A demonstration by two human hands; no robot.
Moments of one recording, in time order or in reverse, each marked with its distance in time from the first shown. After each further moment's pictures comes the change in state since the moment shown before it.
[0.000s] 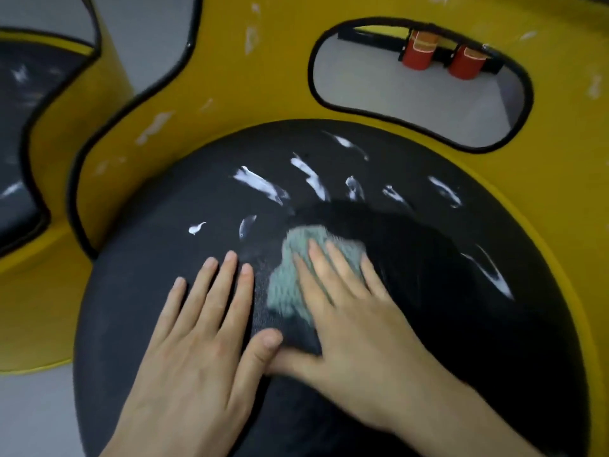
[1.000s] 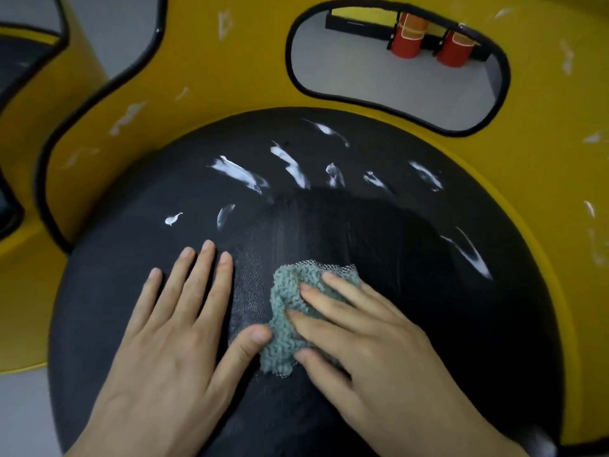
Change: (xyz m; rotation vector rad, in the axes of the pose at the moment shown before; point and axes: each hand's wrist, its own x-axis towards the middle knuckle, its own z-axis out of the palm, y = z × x) left_hand -0.002 0.001 0.001 0.049 -0.038 -0.014; right_hand -0.049 0.013 0.005 0.130 0.242 -0.086
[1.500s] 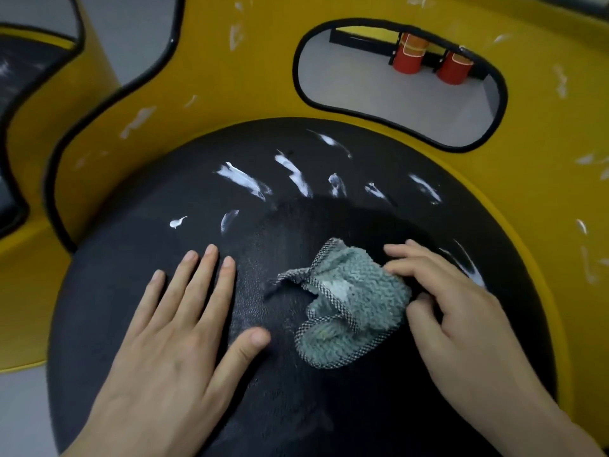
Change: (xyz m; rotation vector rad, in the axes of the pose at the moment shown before) left_hand 0.000 0.000 0.000 -0.034 0.024 0.002; right_hand -0.002 0.039 -0.048 0.255 0.149 0.333
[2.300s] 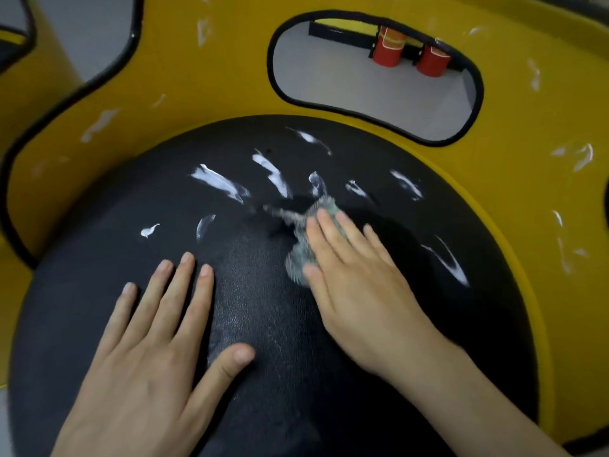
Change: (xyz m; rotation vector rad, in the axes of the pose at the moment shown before) left_hand 0.003 -0.004 0.006 0.067 -0.003 0.037; right_hand 0.047 -0.007 0.050 -0.546 -0.218 -0.115
